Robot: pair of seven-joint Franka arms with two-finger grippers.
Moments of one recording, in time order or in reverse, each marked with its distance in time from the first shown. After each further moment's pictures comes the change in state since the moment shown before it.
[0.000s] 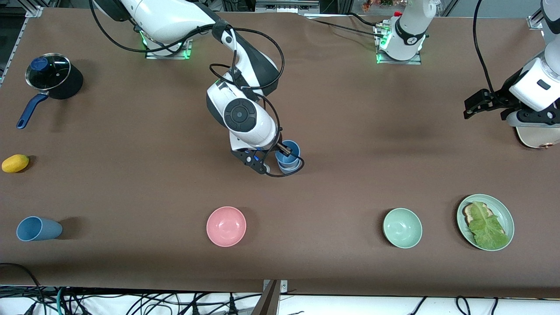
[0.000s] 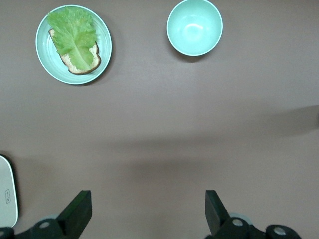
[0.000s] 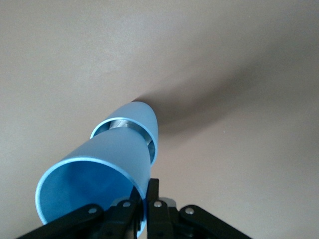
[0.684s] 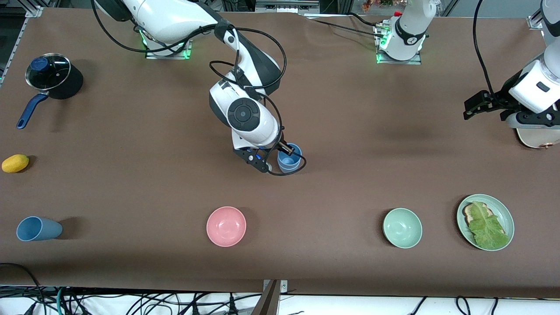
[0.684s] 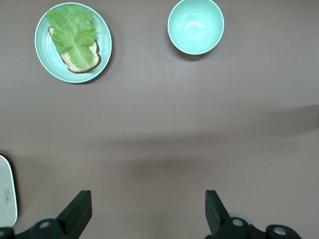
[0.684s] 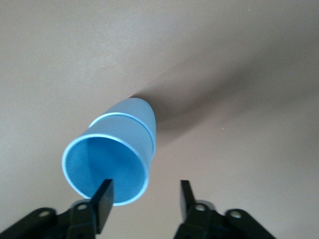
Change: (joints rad) left arm -0.003 0.003 0.004 -0.001 0.000 0.001 0.000; right arm 0.008 0.001 -0.003 -0.004 0.000 -0.002 0.006
